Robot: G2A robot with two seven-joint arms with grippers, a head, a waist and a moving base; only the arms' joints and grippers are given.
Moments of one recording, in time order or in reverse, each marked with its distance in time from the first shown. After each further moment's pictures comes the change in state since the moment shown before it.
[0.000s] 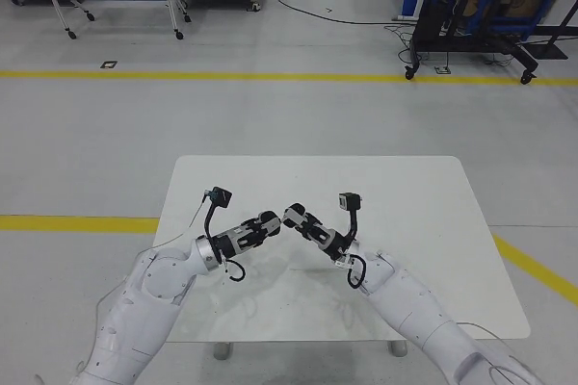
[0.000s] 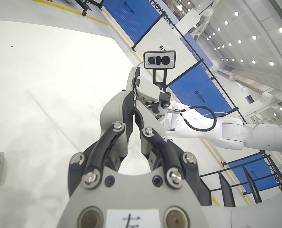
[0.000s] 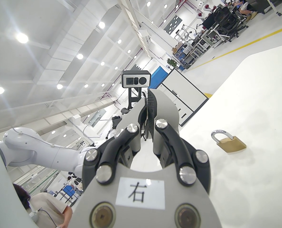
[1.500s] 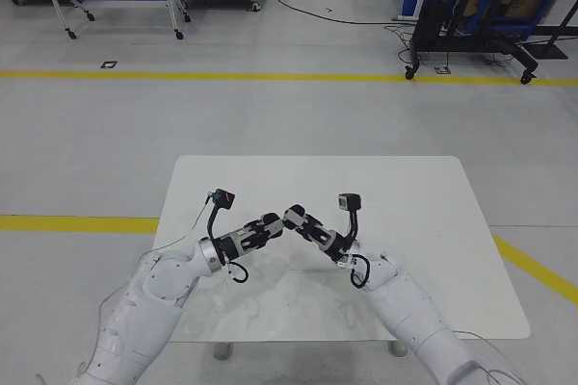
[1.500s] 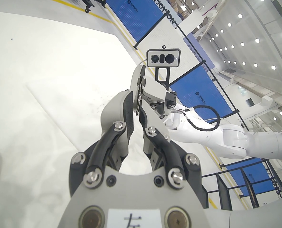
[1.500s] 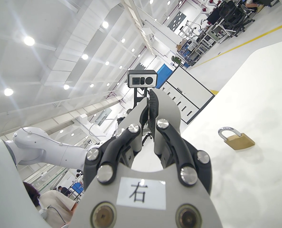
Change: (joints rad) left arm 0.003 0.007 0.027 -0.015 -0.004 0.053 0.023; right arm -0.062 -0.062 0.175 -0.014 0.052 0.000 0.243
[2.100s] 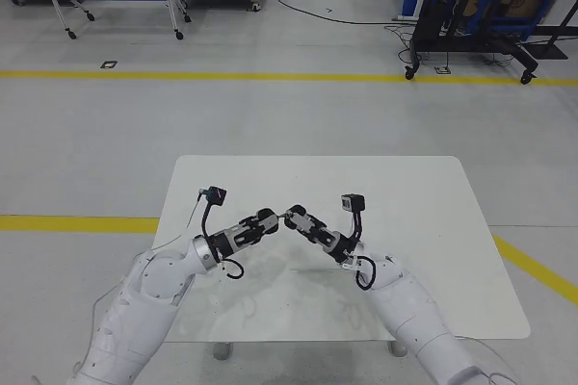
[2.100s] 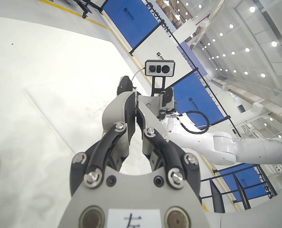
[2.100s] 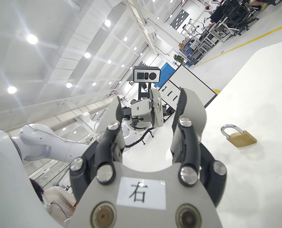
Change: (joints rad) left arm 0.002 0.008 -0.033 0.004 -0.079 -0.019 -0.016; right arm -0.031 -0.013 0.086 -0.020 0.022 0.000 0.113
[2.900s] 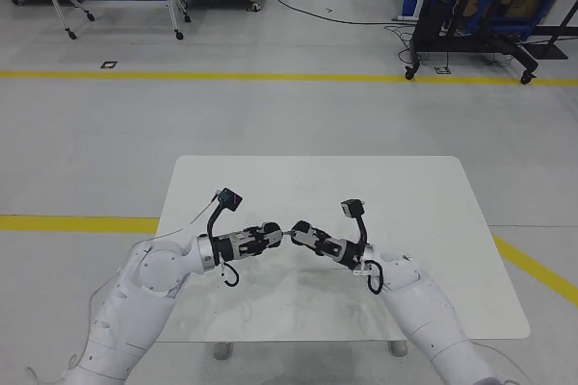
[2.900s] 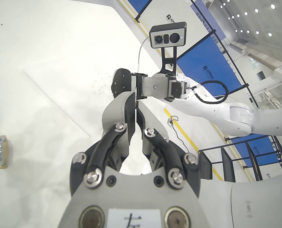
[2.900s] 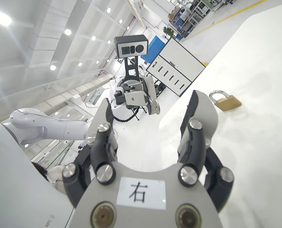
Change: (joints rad) left arm -0.045 0.020 0.023 -0.011 0.072 -0.005 -0.202; right arm -0.062 0.066 0.069 -0.121 -0.025 0.143 0.246
